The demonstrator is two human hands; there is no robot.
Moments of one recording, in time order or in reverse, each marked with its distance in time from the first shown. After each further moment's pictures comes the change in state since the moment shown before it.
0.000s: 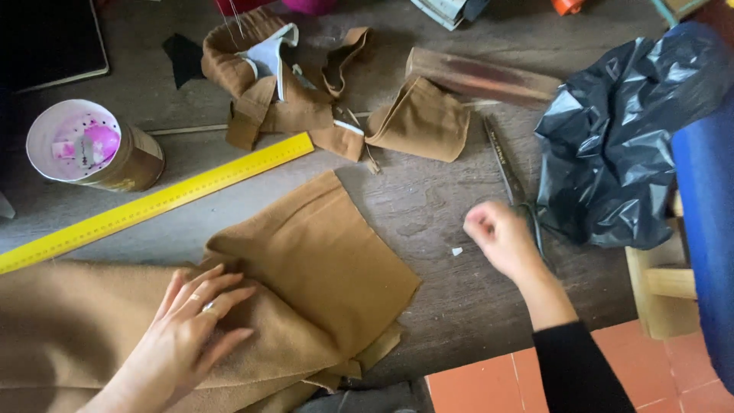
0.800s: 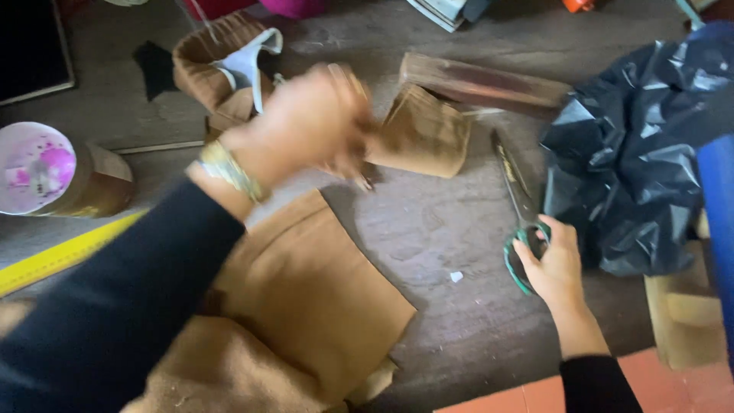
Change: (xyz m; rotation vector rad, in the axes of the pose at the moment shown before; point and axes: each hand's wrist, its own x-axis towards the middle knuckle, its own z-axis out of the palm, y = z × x) left_hand 0.338 0.031 -0.006 0.361 -0.196 0.092; right_hand -0.002 0.107 0.004 -0.115 0.331 0.190
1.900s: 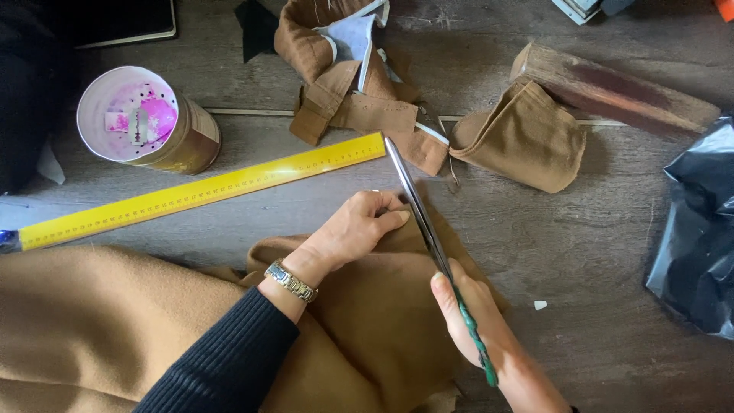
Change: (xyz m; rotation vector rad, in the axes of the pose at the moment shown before) left_hand -0.123 0.007 0.092 -1.397 -0.096 -0.433; right_hand -0.065 -0.262 0.023 0.336 -0.877 0.072
